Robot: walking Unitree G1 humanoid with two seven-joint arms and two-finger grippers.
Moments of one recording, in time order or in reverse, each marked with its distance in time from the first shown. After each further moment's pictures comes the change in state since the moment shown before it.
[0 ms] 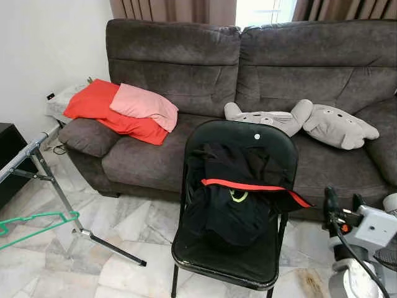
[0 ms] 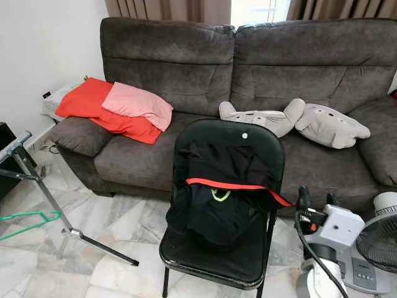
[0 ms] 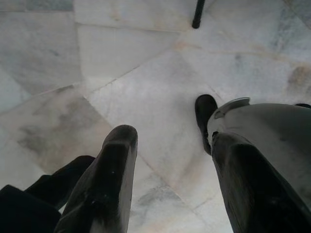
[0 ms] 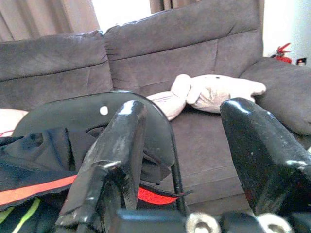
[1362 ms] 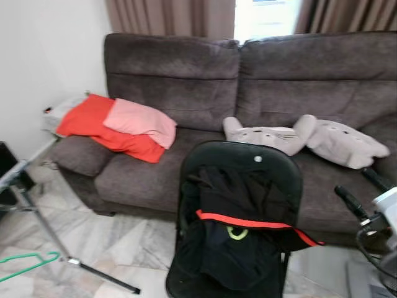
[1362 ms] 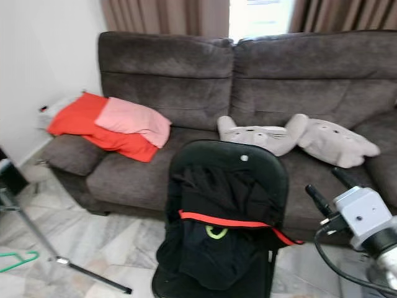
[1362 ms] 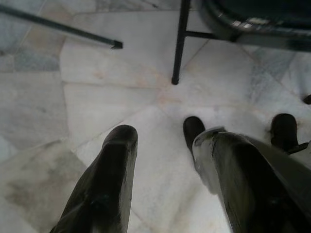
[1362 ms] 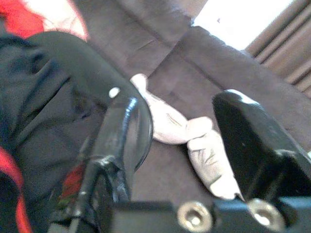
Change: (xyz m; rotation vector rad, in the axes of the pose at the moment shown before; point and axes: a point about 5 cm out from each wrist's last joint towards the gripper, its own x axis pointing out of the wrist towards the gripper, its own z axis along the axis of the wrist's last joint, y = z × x) left arm 0.007 -0.030 0.022 0.017 -0.051 -0.057; right arm 0.003 -0.052 0.087 -0.714 0.043 0.586
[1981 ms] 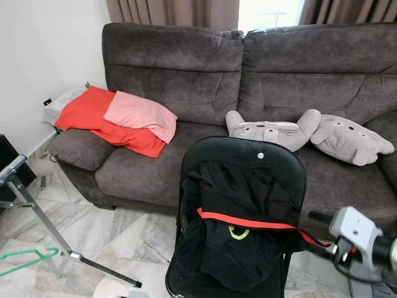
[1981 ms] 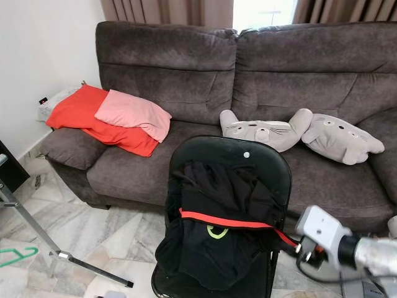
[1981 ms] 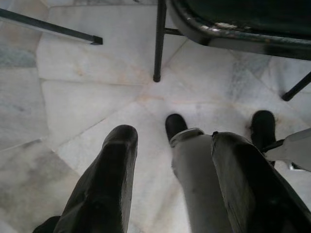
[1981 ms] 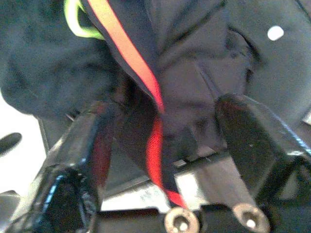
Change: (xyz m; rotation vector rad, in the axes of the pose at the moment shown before) left arm 0.006 -0.022 0.013 -0.009 0.010 -0.056; right arm 0.026 0.032 -0.036 0.020 0.250 0.618
